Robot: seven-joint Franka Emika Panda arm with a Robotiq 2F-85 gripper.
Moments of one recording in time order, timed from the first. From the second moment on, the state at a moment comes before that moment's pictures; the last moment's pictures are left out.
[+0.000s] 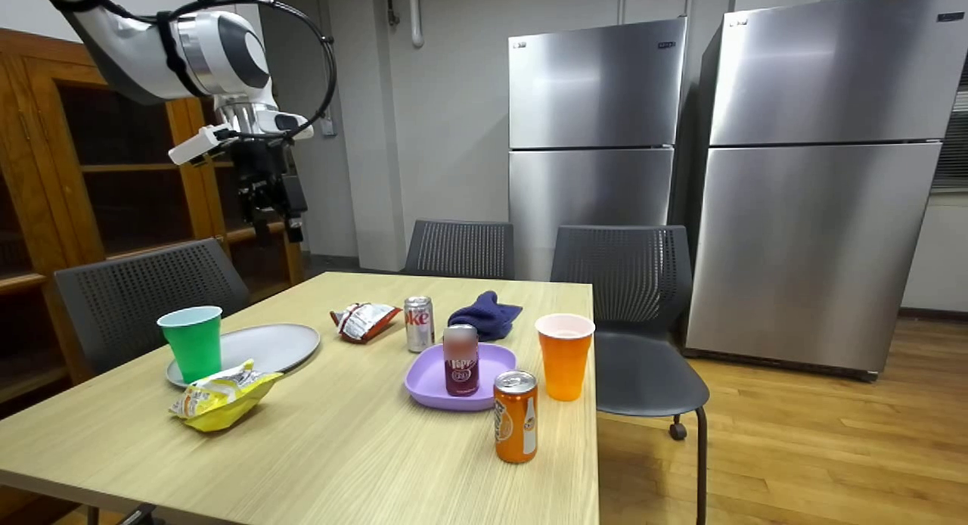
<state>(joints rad) 0.28 0.27 0.07 -1.92 -0.19 2.06 0.72</state>
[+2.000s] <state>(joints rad) 0.18 0.70 -0.09 -1.65 -0.15 2.31 0.74</state>
